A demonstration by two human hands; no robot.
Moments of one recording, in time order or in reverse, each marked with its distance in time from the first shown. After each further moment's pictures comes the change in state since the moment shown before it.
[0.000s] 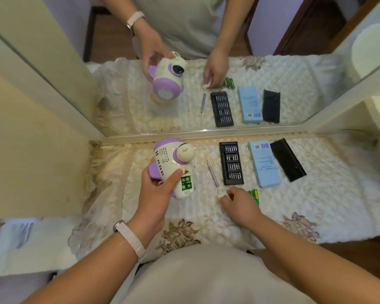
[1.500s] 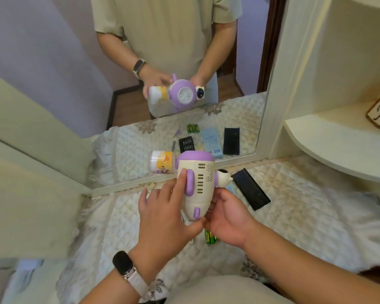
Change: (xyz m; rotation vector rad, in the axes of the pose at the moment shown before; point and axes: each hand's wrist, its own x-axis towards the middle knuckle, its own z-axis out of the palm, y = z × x) left_hand -0.109 0.023 0.170 1.489 0.025 0.977; right_hand -0.037 0.027 -0.160 1.677 -0.661 0.091
